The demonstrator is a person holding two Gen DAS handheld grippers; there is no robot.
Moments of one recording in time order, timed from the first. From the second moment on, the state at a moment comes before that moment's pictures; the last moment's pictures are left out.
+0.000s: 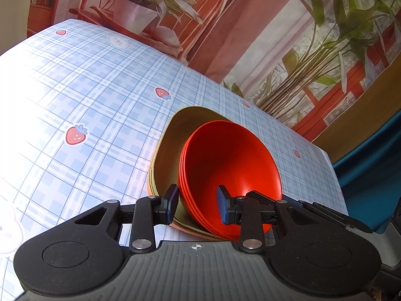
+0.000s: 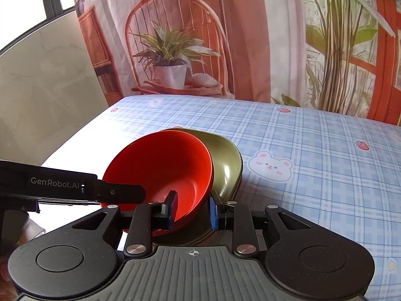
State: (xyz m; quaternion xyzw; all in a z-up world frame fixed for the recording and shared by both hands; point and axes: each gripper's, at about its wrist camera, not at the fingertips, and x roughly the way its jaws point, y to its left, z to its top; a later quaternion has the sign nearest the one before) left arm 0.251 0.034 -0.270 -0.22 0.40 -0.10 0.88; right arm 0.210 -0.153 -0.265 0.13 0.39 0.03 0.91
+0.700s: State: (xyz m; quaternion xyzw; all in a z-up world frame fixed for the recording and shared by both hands) left arm 0.232 0.040 -0.234 -0.14 0.36 -0.06 0.92; right arm 0.185 -0.169 -0.245 0.14 0.37 -0.04 0.92
